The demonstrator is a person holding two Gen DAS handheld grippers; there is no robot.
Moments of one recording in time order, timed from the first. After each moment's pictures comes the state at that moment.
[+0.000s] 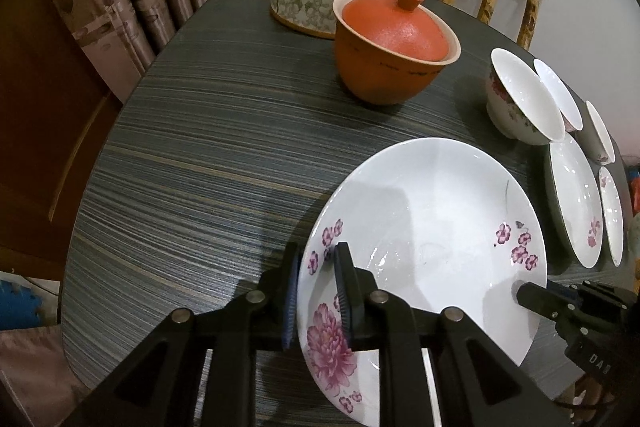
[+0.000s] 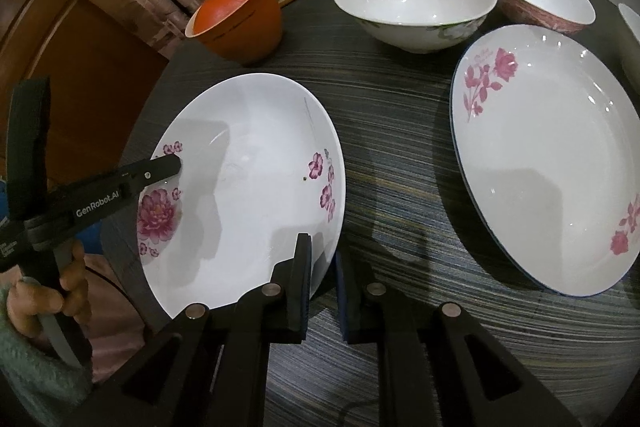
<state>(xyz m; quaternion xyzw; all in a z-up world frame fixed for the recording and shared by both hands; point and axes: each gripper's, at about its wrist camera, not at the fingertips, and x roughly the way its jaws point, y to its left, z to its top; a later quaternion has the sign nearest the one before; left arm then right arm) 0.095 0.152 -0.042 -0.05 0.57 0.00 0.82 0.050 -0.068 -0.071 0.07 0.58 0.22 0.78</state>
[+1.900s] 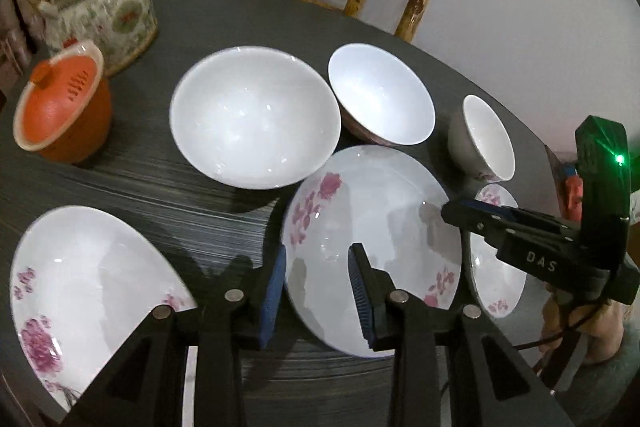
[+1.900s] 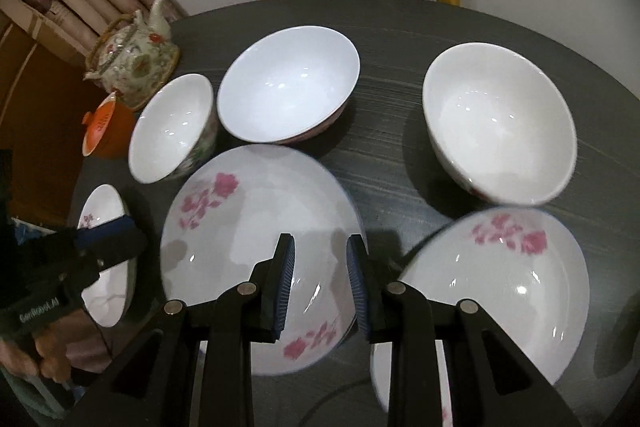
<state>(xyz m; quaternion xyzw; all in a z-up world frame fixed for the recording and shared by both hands) 0.150 -0.051 -0.018 -0.13 0.58 -0.12 0.79 0.163 -0.262 -0.045 0.05 0.58 0.17 0.80</state>
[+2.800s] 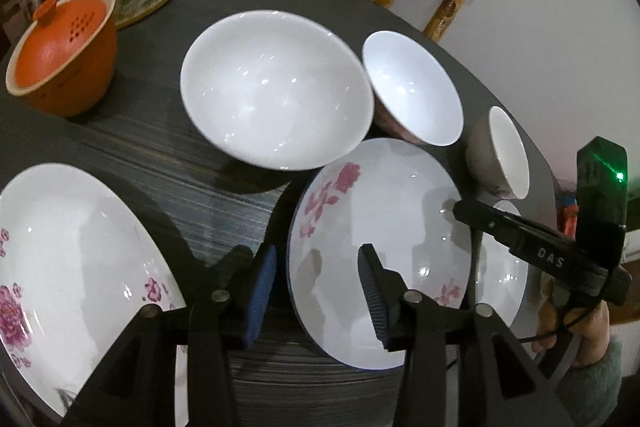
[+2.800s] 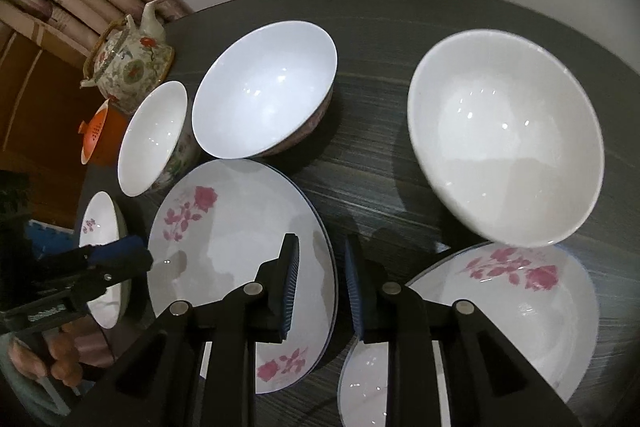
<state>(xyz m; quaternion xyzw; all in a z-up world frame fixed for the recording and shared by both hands) 0.148 -0.043 -0.039 -0.17 0.60 -0.08 0.78 0.187 -0.278 -0.065 0.08 0.59 0.20 0.78</state>
